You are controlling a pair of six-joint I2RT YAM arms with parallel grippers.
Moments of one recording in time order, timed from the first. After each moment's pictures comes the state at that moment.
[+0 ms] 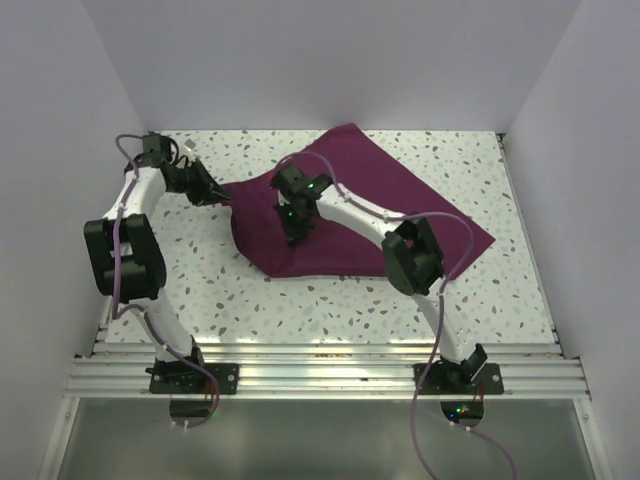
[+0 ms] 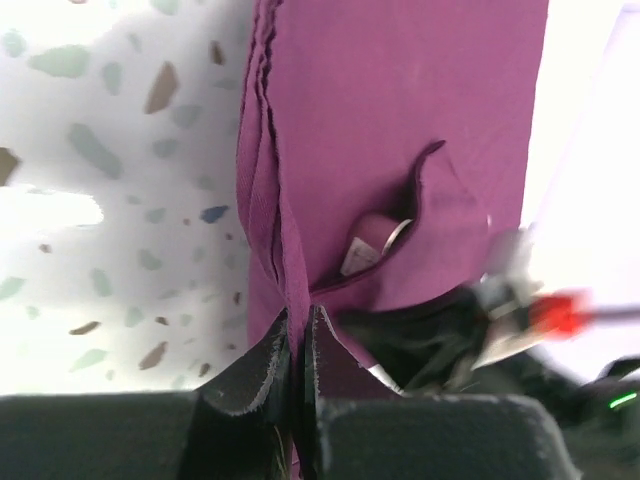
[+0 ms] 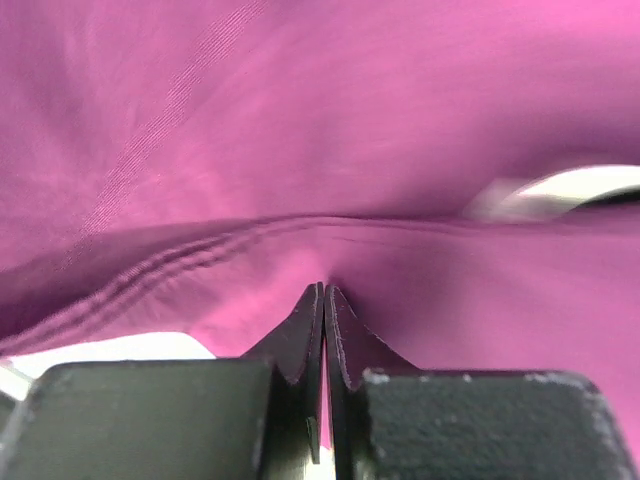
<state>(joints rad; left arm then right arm) 0.18 1.89 1.49 -0.69 0.68 -0.43 0.83 2.36 2.07 -0.85 -0.08 0.37</state>
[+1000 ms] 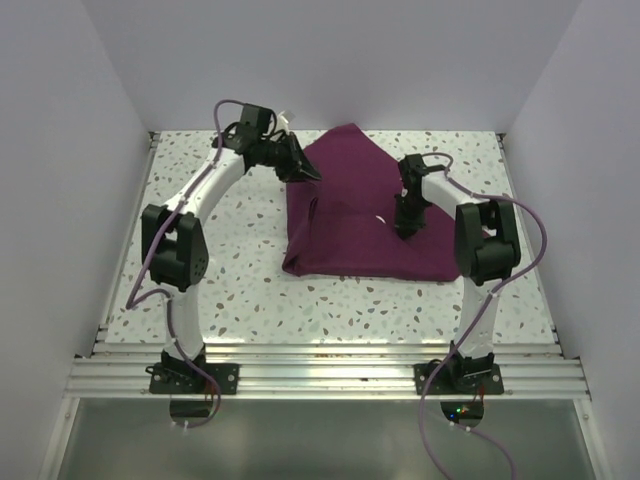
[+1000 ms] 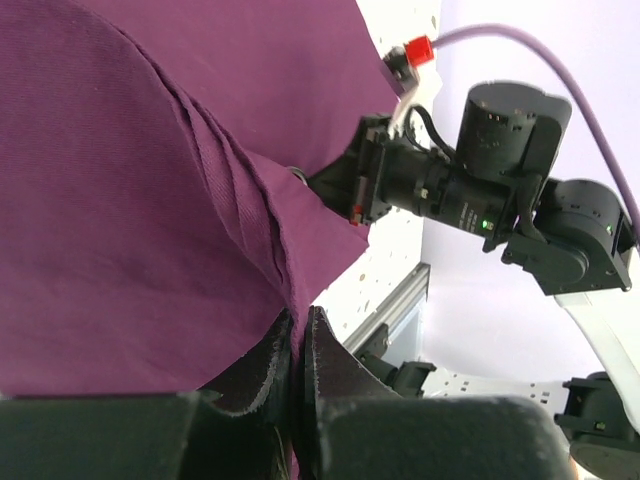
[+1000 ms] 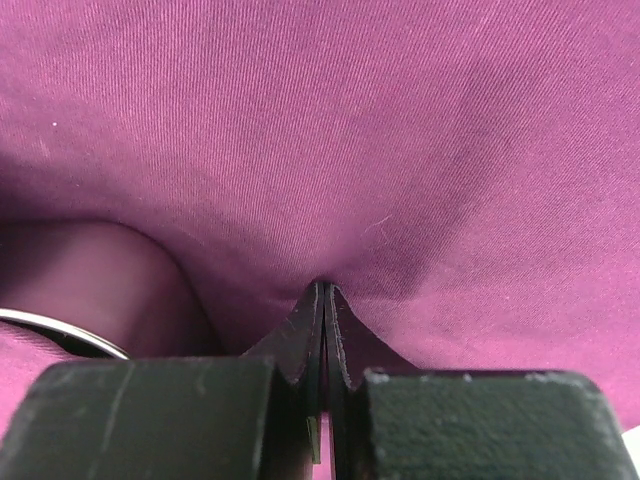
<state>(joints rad) -0.30 2.02 1.85 -0.62 0.69 -0.72 0.21 2.06 1.51 -0.83 0.01 0.36</state>
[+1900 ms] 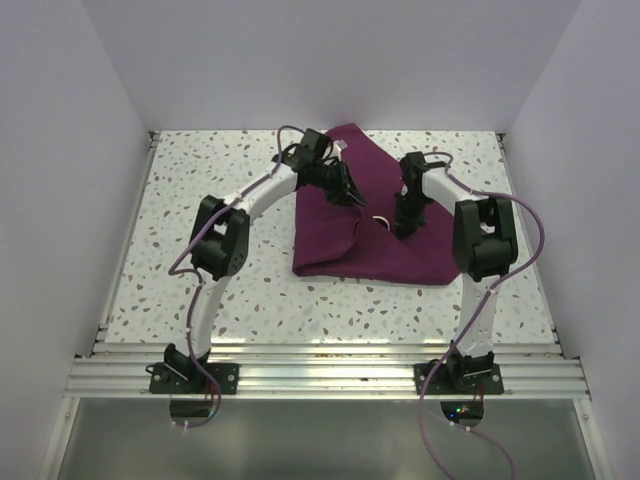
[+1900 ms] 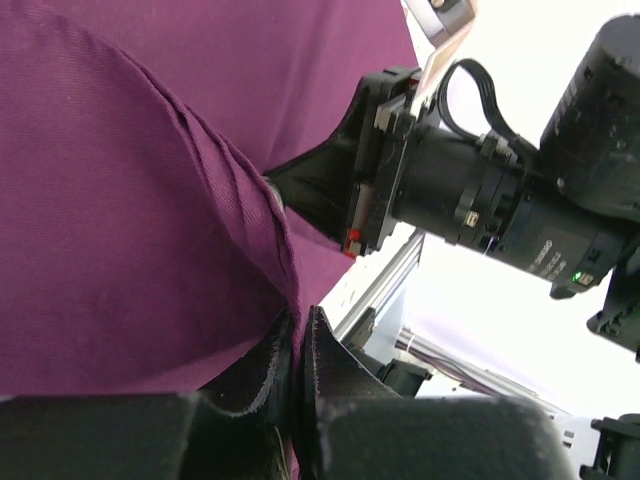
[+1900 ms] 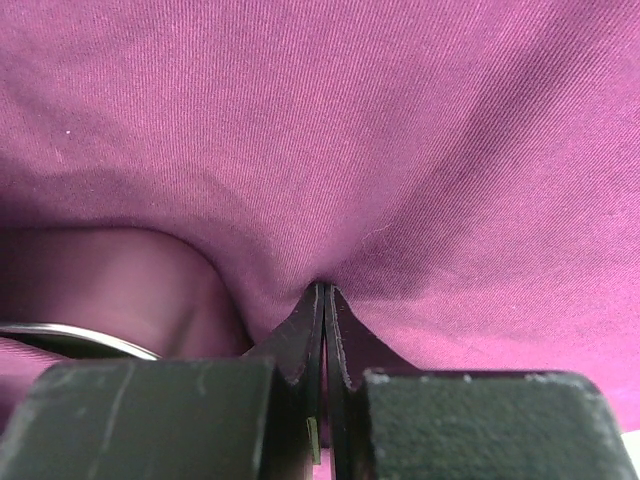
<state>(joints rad) -0.52 2.31 2.00 -0.52 0.71 -0.87 0.19 2.11 1.57 -0.89 -0.05 0.36</state>
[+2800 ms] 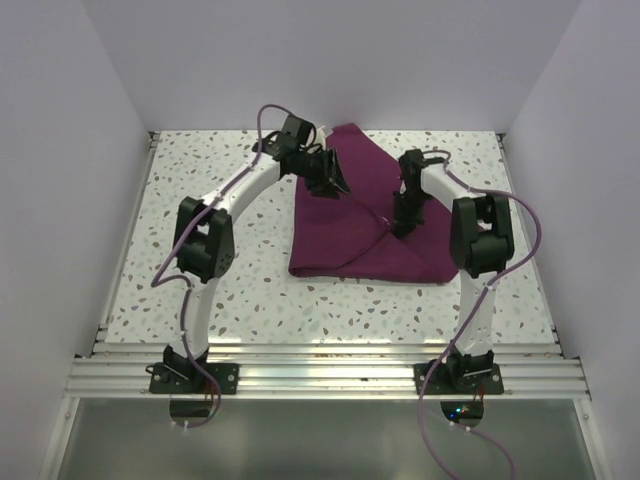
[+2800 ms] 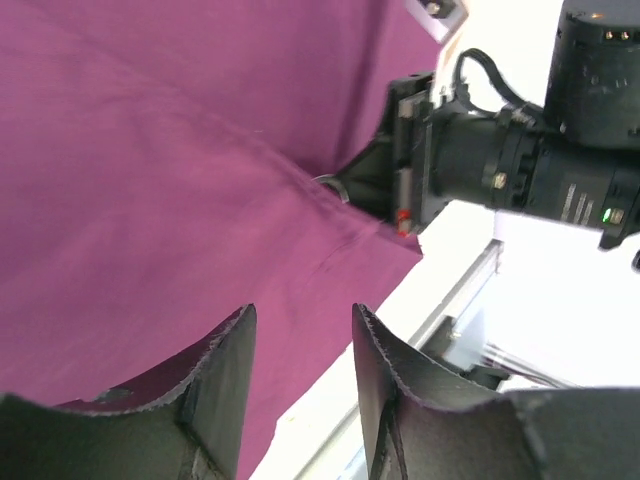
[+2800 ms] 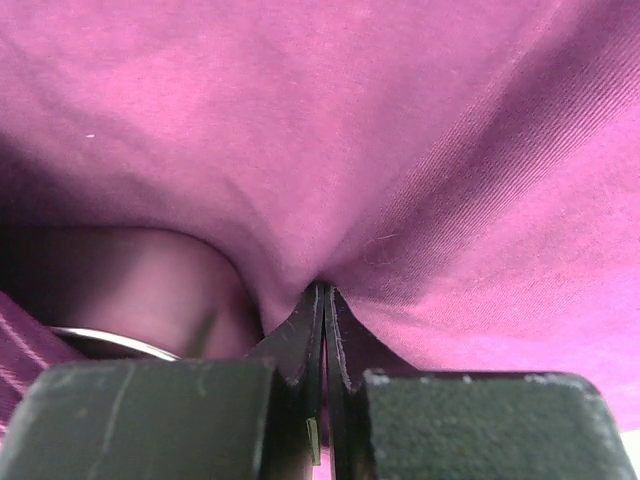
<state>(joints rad) -0.47 2.25 2.03 -0.65 0.61 -0.63 0.19 2.15 1.65 -0.95 -0.09 0.34</state>
